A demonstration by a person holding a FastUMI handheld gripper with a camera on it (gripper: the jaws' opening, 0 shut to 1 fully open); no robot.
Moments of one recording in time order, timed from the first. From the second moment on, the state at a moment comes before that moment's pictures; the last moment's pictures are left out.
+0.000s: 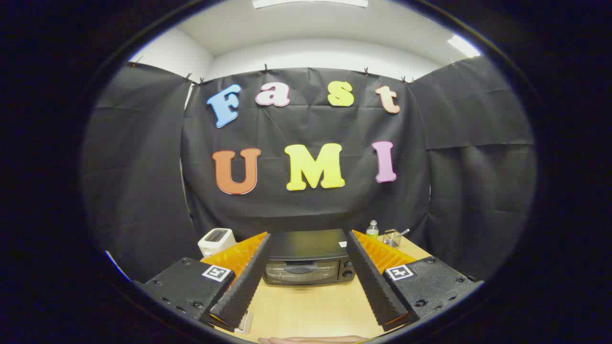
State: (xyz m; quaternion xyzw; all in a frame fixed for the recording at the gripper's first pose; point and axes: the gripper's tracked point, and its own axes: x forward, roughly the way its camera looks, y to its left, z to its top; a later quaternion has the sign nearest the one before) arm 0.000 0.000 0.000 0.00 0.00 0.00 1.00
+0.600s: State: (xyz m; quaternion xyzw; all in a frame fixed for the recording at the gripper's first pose) arm -0.013 0.019 -0.022 -0.02 0.02 0.02 1.00
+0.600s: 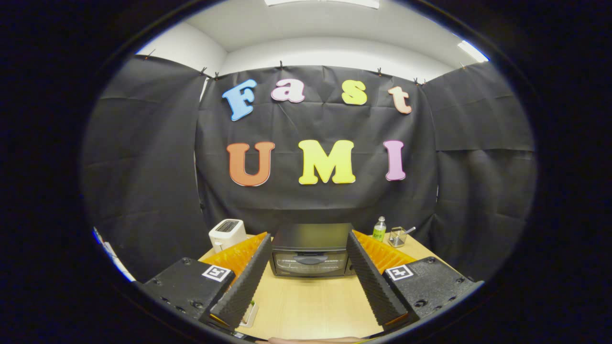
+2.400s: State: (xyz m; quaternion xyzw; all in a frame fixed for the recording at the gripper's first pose) arm 0.273 0.009 -0.222 0.00 0.18 -0.04 0.98
